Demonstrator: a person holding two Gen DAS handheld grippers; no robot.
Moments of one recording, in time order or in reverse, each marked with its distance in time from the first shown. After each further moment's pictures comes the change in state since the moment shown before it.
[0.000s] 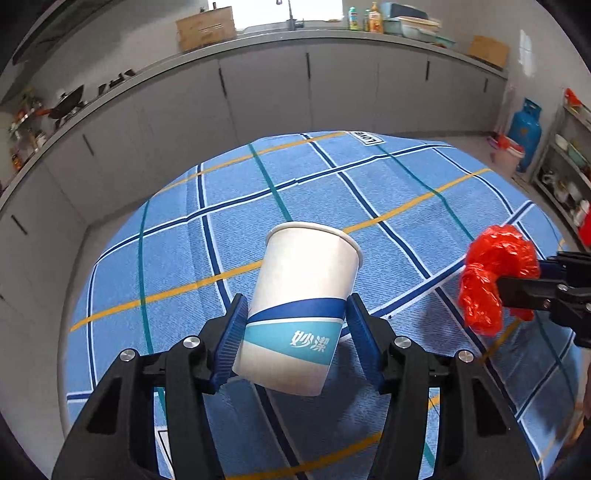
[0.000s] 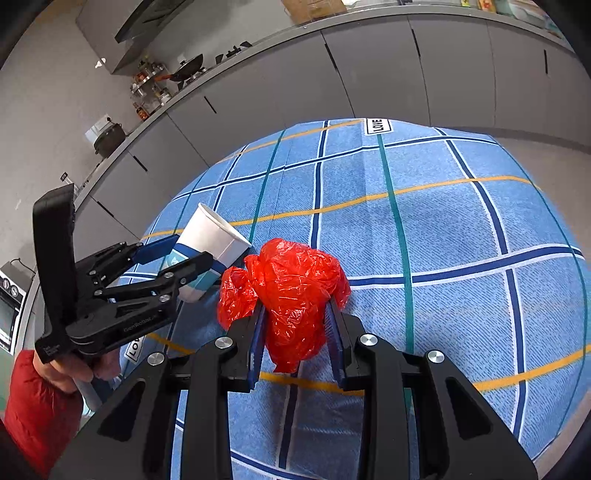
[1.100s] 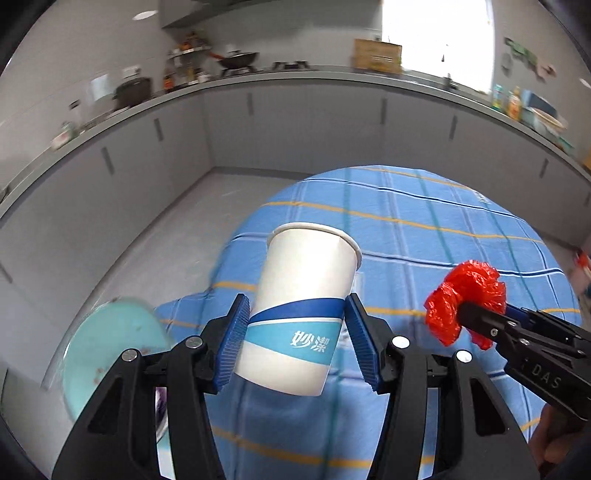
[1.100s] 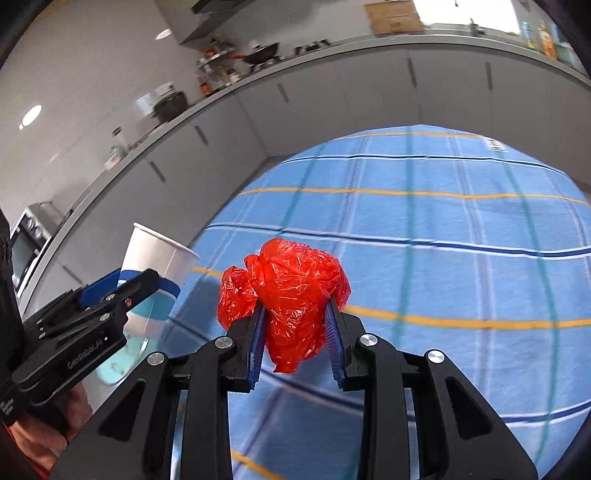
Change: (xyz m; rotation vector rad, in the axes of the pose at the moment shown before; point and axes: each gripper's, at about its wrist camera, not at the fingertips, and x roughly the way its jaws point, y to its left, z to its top) left arm -0.178 0.070 -0.145 -0.501 -0.096 0.352; right arm 0.012 0.151 -0.059 -0.205 -0.008 0.129
